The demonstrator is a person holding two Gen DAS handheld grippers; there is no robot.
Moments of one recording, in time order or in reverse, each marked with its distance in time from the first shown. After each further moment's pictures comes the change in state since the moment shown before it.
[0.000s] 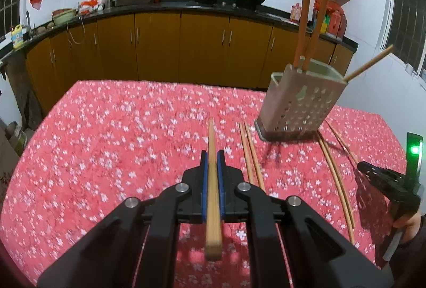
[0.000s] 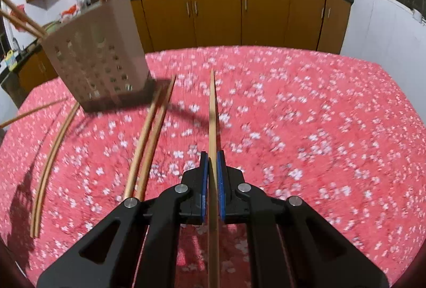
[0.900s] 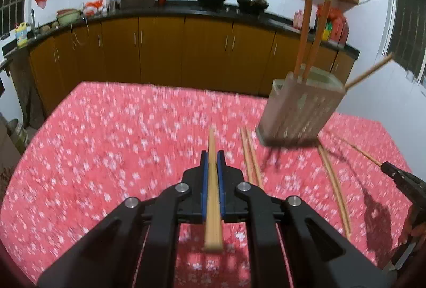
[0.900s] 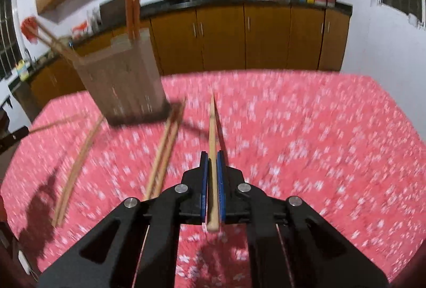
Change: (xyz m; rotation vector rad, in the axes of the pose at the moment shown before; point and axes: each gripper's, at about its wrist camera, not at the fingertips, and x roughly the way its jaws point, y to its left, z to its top) left arm -0.018 0.003 0.007 -0.022 -0.065 0.005; right arm -0.089 -0.013 0.007 0.020 -0.180 0.047
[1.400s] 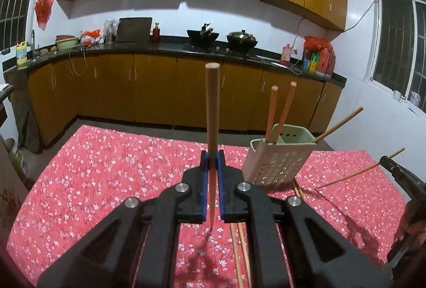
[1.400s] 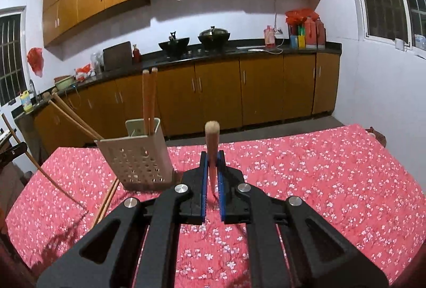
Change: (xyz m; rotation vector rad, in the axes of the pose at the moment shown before) left arm -0.054 -0.009 0.044 0.009 -0.180 -0.050; right arm -0.050 0.005 0.047 0.017 -0.233 -0.013
